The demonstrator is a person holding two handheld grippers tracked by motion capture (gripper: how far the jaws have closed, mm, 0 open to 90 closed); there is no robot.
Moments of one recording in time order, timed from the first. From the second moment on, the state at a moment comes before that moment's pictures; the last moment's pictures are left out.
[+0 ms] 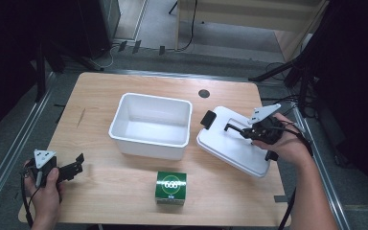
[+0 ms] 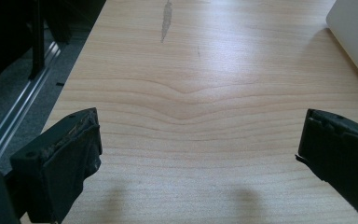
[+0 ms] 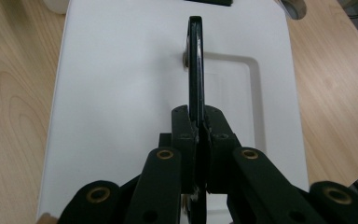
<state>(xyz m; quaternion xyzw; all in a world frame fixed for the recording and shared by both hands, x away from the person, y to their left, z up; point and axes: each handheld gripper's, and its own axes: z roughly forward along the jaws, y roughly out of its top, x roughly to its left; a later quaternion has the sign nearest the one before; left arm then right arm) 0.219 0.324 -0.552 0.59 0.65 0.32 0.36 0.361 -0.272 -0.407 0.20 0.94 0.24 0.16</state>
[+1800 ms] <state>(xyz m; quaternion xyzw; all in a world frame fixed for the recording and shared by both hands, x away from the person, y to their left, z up) 0.218 0.323 -0.551 0.59 0.65 0.33 0.36 0.336 -0.250 -0.446 0.24 0.94 0.23 0.12</state>
